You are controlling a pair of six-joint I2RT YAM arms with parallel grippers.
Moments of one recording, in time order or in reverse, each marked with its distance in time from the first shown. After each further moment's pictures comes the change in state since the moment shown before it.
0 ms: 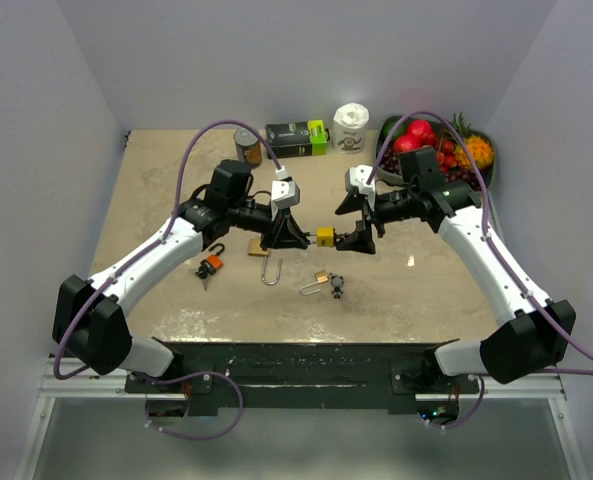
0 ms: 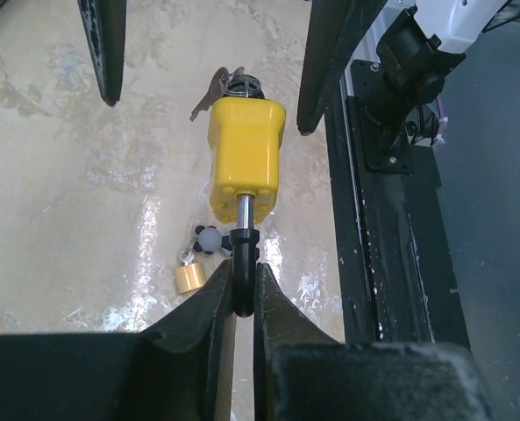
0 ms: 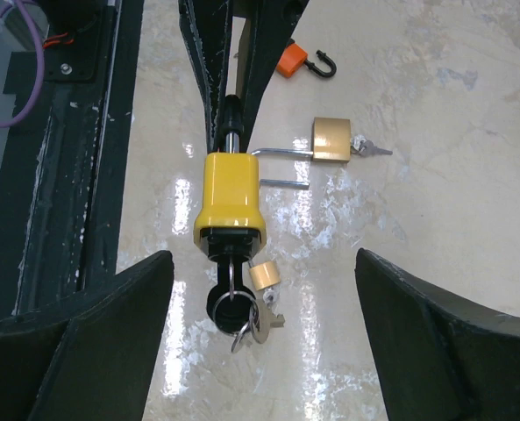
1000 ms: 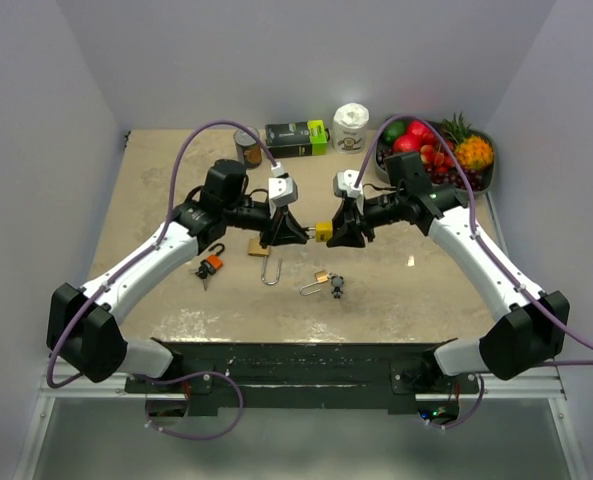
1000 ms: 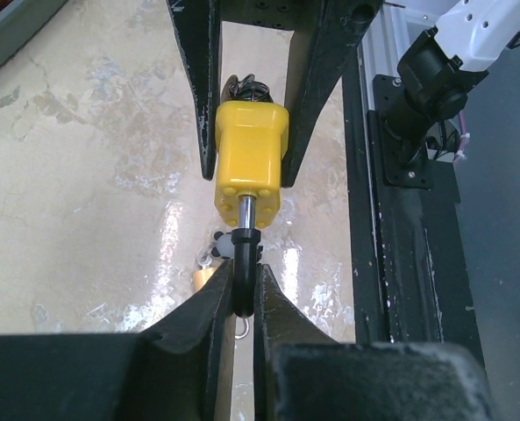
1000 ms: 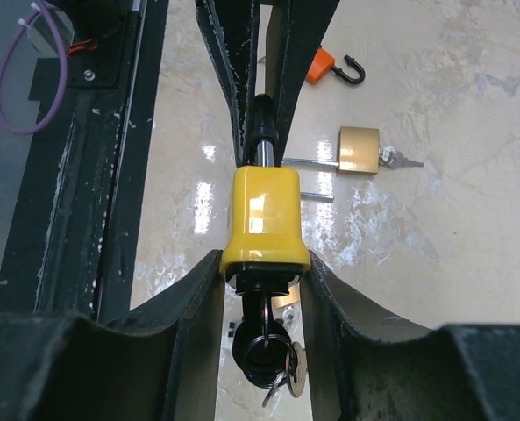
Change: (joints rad) left arm -0.009 -0.048 -0.014 0.052 -0.057 -0.054; right arm 0.075 0.021 -0.037 0.078 -0.002 0.072
